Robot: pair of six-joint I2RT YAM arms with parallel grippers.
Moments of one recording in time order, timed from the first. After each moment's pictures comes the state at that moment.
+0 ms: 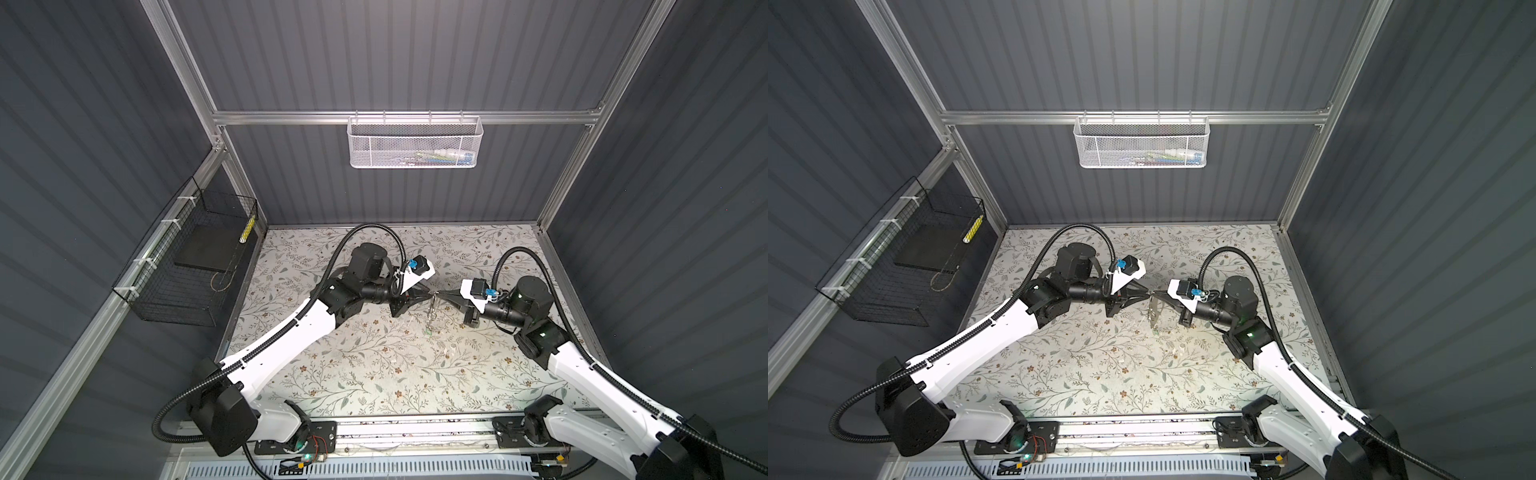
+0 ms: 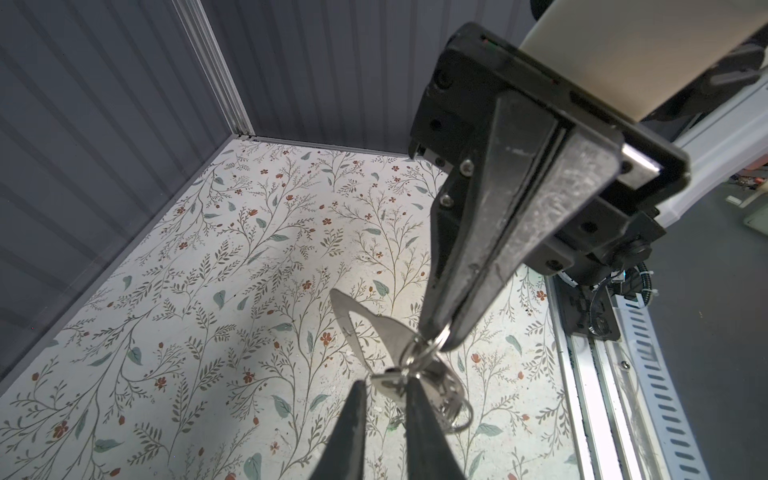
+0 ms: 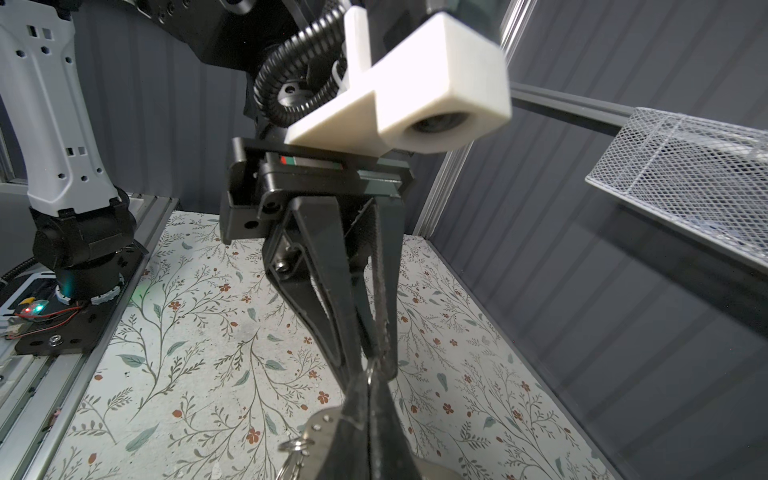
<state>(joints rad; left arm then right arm) -0.74 1.37 1.23 -0.37 0.60 0.36 0.46 0.98 0.64 0.29 -0.78 -0.36</state>
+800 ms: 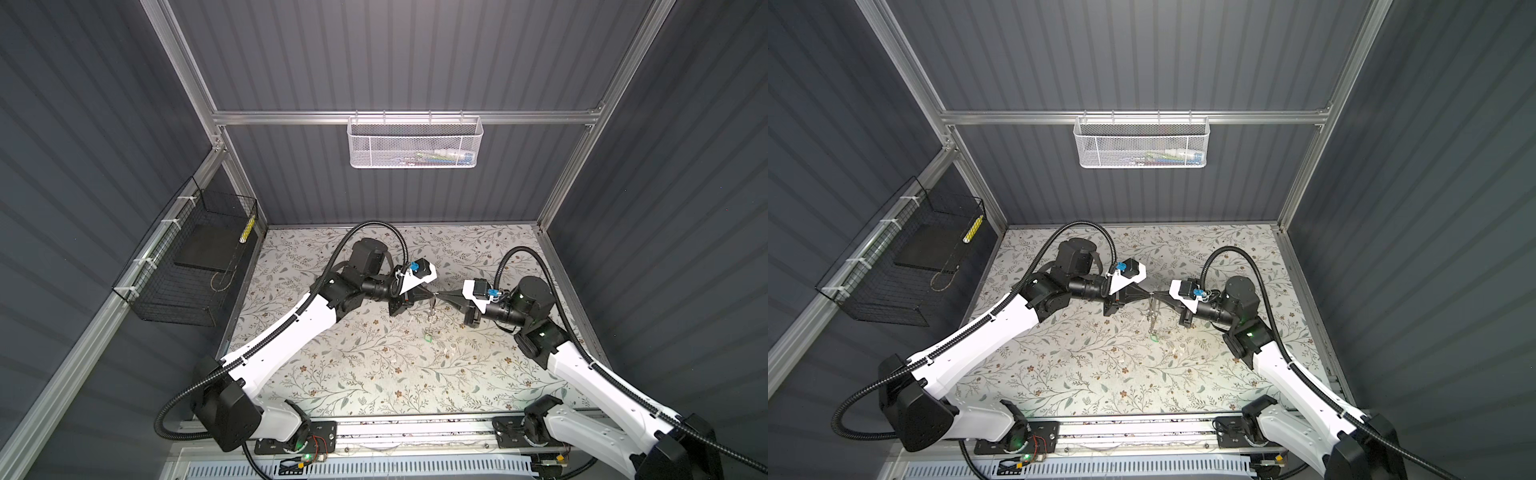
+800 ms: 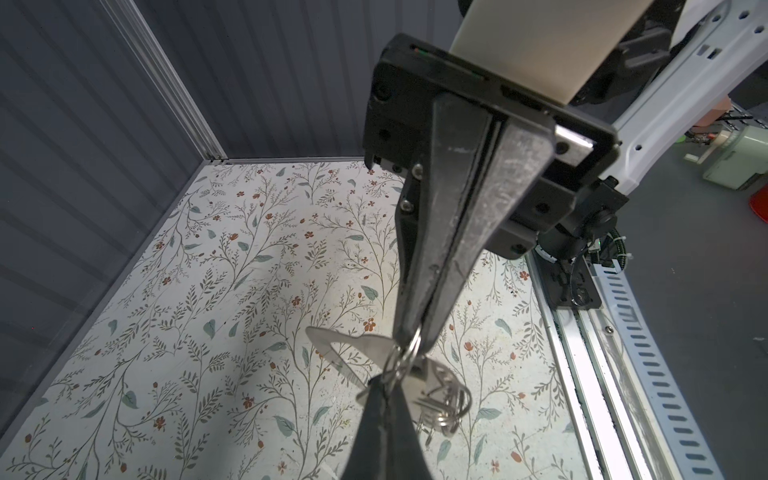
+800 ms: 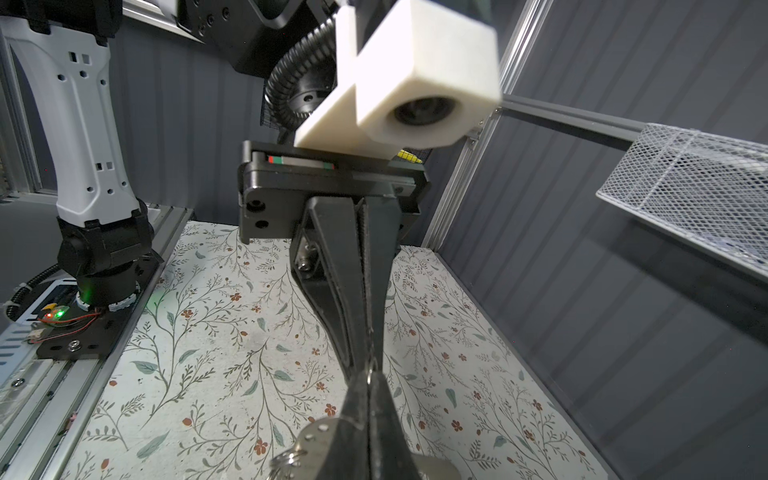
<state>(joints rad) -0.72 1.41 1.30 -0.47 0.70 0.52 0.46 0.99 0.63 0.36 -0.83 -0.32</state>
